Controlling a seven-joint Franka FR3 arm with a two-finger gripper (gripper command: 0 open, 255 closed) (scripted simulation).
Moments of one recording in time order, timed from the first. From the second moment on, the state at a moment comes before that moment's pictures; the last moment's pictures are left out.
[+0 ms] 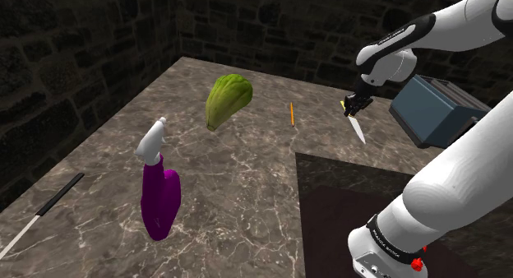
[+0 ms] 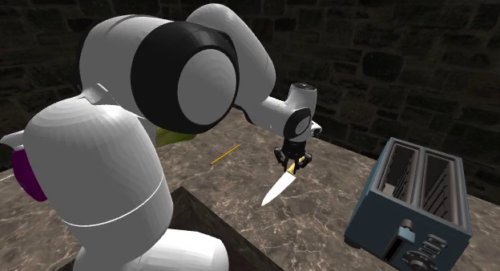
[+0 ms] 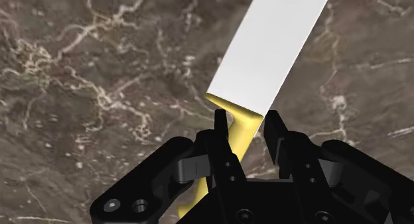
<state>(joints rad) -0.18 -0.01 -0.58 -2.34 0.06 2.39 -0.41</state>
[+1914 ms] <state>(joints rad) -0.19 -0.17 -0.55 -2.20 -0.05 2.11 -0.32</state>
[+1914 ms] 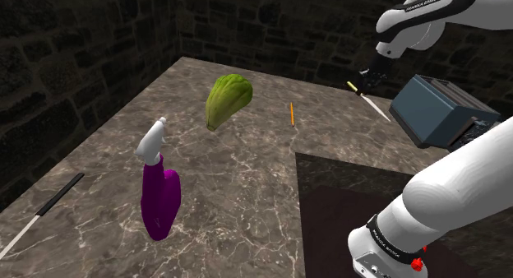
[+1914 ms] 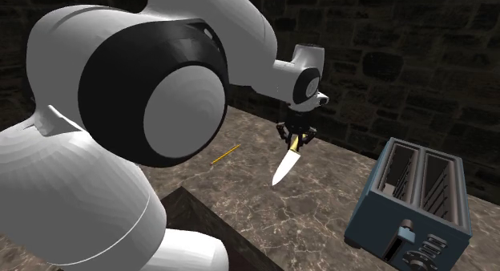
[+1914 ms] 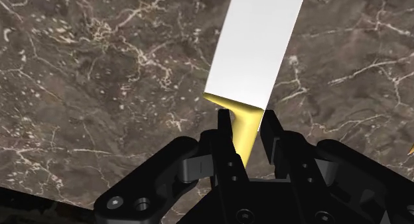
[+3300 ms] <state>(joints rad) -0.17 -0.28 -0.48 -2.05 -0.09 1.86 -0.23</state>
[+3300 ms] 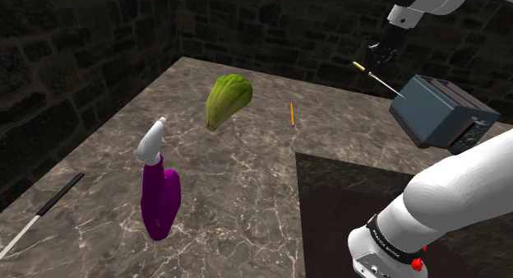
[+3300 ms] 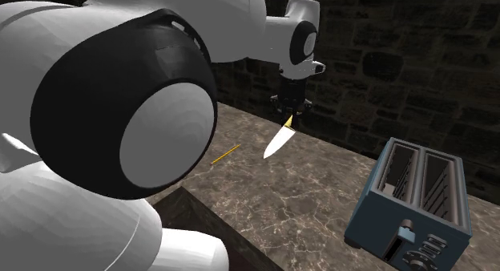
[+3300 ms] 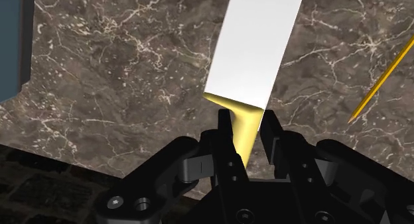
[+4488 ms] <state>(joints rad) -0.06 -0.53 -0.13 -2.30 -0.06 1.84 0.23</state>
